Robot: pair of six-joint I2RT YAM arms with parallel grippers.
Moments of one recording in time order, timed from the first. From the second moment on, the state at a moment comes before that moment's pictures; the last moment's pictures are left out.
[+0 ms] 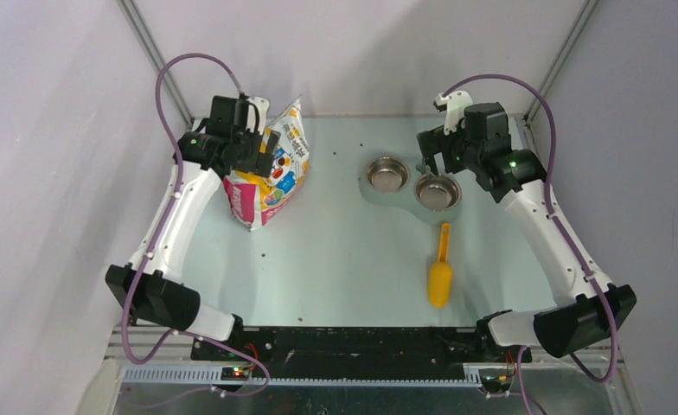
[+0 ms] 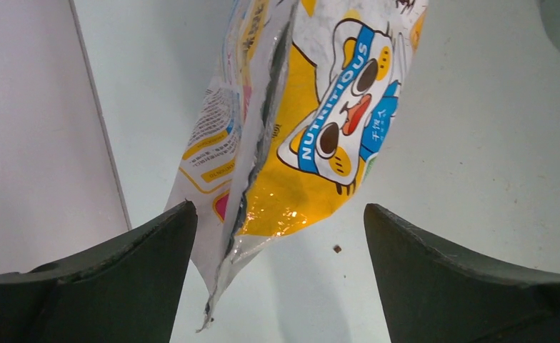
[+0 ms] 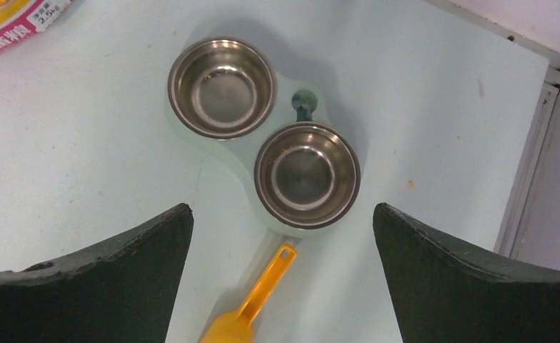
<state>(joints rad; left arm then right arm) -0.26 1.45 1.63 -0.98 -0.18 0.11 0.34 1.34 1.47 -0.71 0.02 -0.11</state>
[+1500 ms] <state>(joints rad) -0.16 1.63 1.86 -1.17 0.41 0.00 0.44 1.71 1.69 -0.72 -0.22 0.03</state>
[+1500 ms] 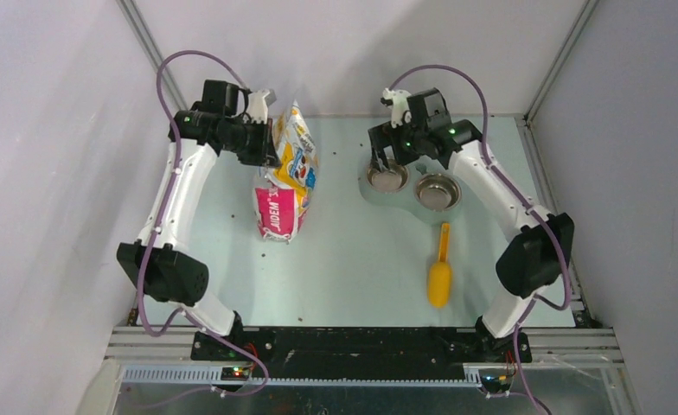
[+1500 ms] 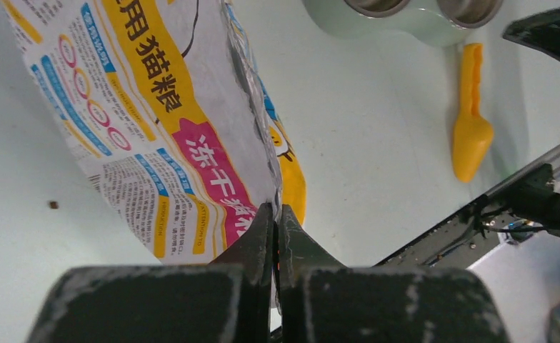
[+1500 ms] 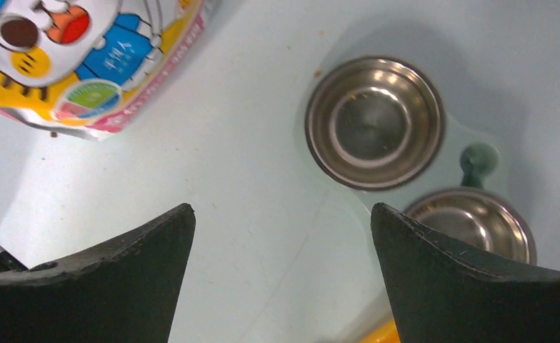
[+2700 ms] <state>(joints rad) 0.19 1.89 1.55 -0.69 0.27 -0.19 0.54 2.38 2.24 -0.65 -0.25 0.13</state>
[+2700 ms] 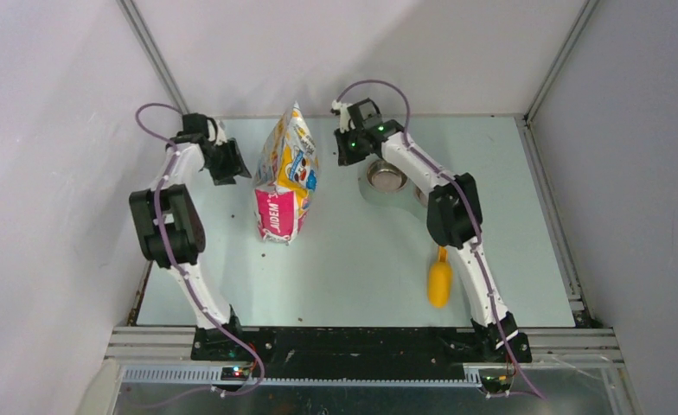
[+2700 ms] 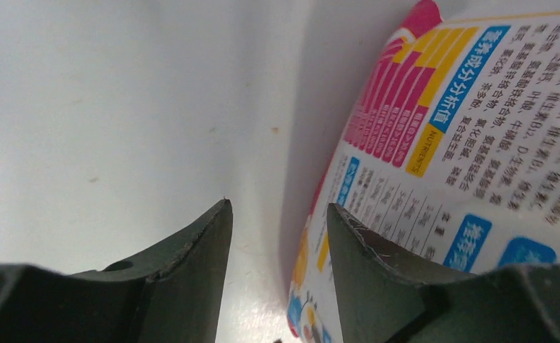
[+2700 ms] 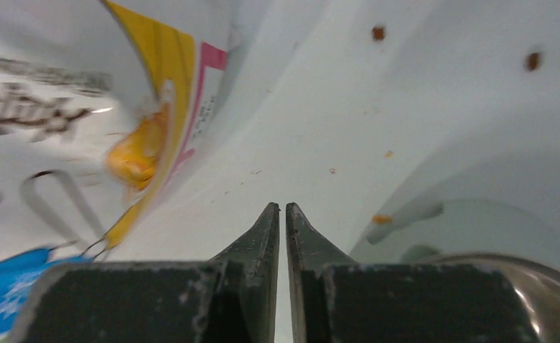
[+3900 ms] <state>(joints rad) -0.13 1.53 1.04 -0.68 0.37 -0.16 0.58 2.30 2.02 -0.66 -0.47 0.16</state>
